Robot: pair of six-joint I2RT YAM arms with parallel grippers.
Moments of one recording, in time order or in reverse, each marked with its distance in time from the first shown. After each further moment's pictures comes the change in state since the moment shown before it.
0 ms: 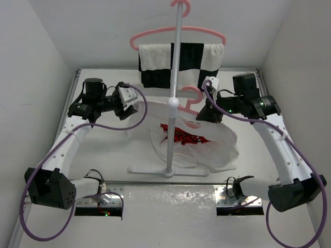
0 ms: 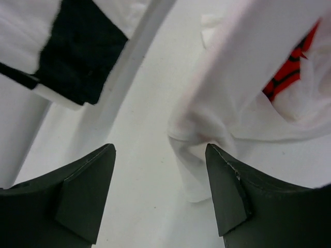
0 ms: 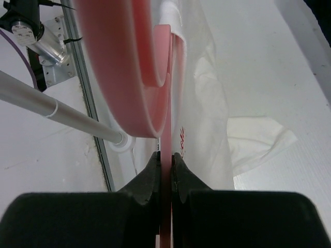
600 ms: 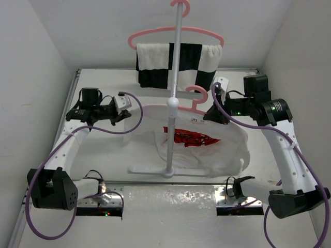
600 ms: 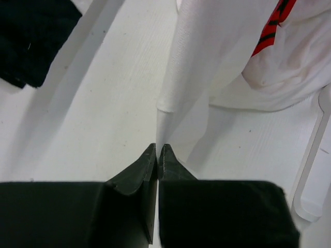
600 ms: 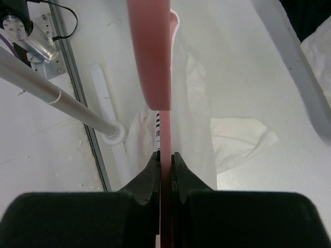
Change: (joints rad) left arm 0.086 -0.010 -0.122 -0.100 0.140 0.082; right arm -0.064 -0.074 0.033 -0.092 0.013 -0.051
